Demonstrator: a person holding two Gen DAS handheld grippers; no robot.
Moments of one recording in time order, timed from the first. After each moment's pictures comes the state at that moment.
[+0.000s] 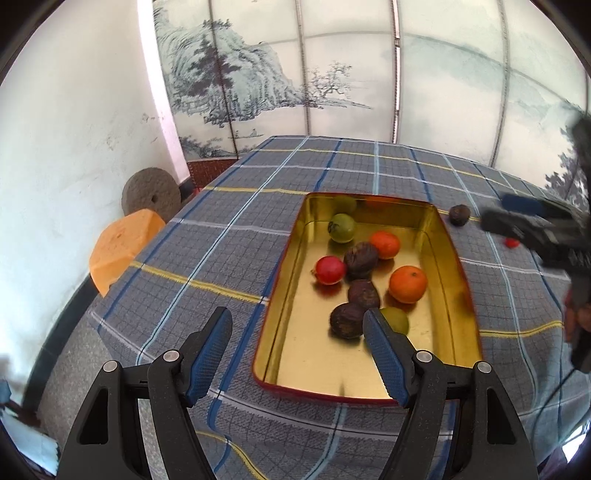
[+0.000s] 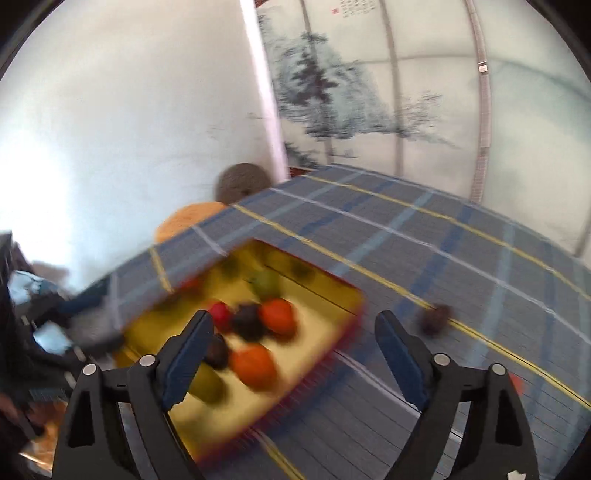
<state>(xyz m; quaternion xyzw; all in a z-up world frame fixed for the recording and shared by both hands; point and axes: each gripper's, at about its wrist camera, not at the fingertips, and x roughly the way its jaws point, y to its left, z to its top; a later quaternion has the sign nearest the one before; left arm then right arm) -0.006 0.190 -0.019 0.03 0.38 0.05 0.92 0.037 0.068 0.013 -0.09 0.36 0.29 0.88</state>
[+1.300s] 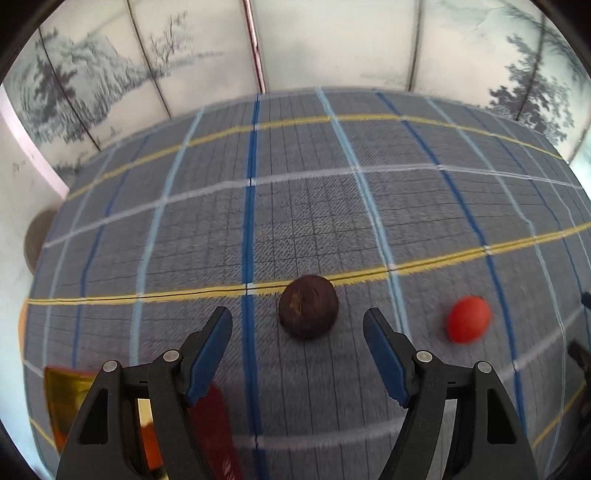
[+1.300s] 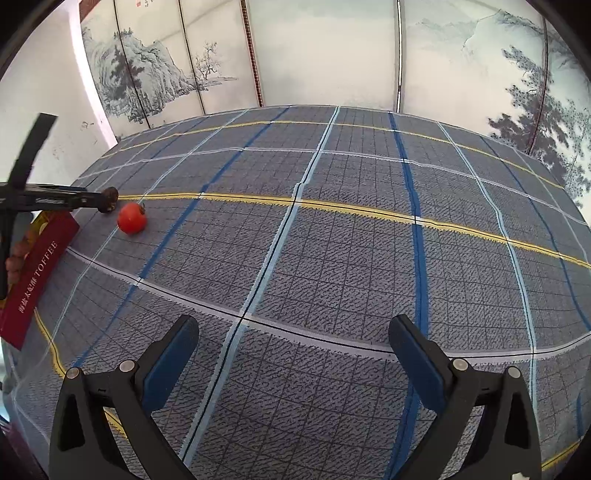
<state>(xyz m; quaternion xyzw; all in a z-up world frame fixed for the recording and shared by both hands) 0.240 -0.028 -0.078 0.11 0.51 -0.12 0.84 0.013 -0.241 -0.030 -0.02 0.45 0.03 0.89</state>
